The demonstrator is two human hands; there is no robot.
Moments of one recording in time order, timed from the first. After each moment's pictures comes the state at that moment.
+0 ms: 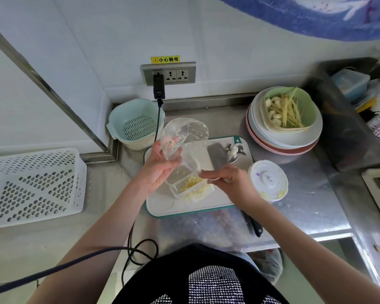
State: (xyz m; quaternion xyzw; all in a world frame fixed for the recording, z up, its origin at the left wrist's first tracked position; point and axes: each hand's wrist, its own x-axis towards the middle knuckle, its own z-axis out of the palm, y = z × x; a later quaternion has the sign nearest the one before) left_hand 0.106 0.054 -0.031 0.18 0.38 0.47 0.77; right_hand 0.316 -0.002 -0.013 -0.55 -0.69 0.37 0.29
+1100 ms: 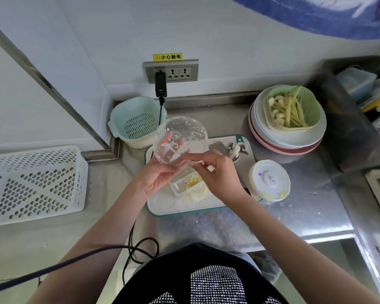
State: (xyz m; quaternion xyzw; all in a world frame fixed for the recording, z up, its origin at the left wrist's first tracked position) left_hand 0.090 0.055 -0.055 0.20 0.26 0.42 0.85; right_hand 0.270 0.014 0.000 -0.53 -0.67 0.34 0.39
